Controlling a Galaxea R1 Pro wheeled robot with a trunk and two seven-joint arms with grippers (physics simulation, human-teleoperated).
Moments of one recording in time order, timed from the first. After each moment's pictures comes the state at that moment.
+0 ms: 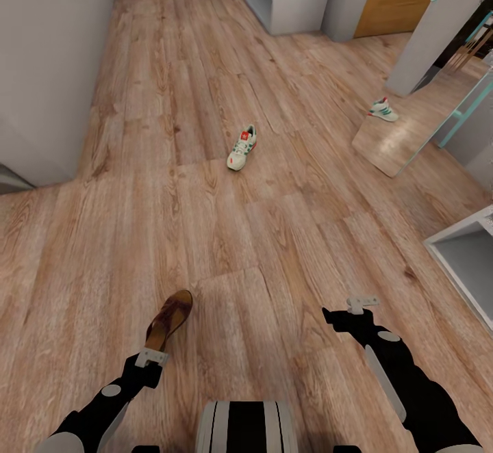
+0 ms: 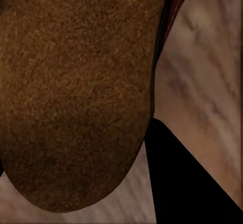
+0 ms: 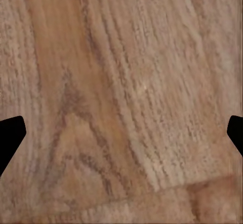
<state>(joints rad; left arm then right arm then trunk) -0.55 0.13 -0.07 -0.36 -0.11 -0.13 -0.13 -0.41 -0.17 0.08 -1.21 -0.15 0.45 0.01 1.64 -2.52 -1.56</state>
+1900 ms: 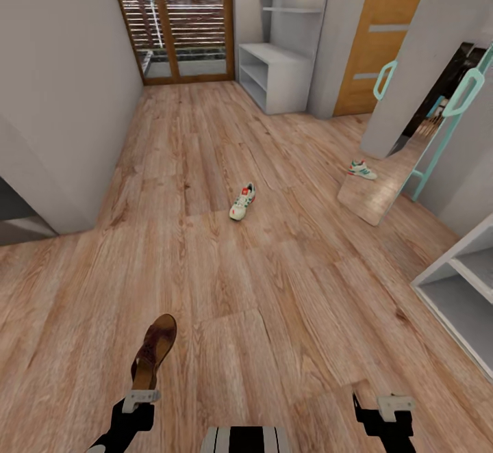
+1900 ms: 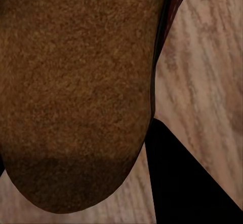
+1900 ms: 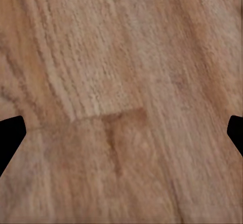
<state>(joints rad) -0.40 0.11 -0.05 -0.29 0.11 -0.33 -0.11 -0.22 -0.17 0.08 -0.59 -0.03 -0.33 -0.13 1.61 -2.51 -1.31</state>
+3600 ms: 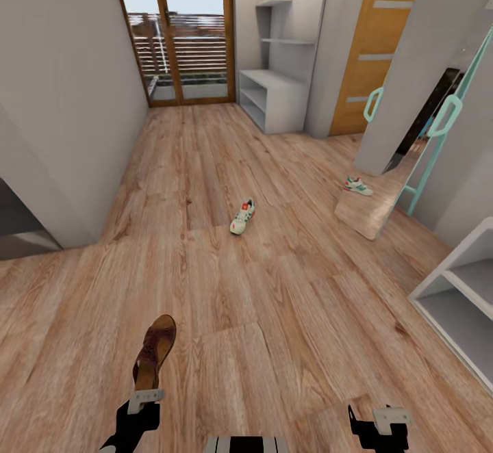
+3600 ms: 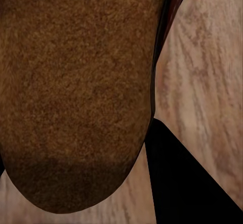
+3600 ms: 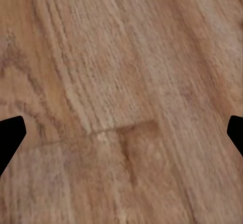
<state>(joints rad) -0.40 0.07 -0.06 -0.29 0.15 -0.33 -0.03 -0.22 -0.14 0.08 -0.51 -0.03 -0.40 -0.13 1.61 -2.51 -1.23</state>
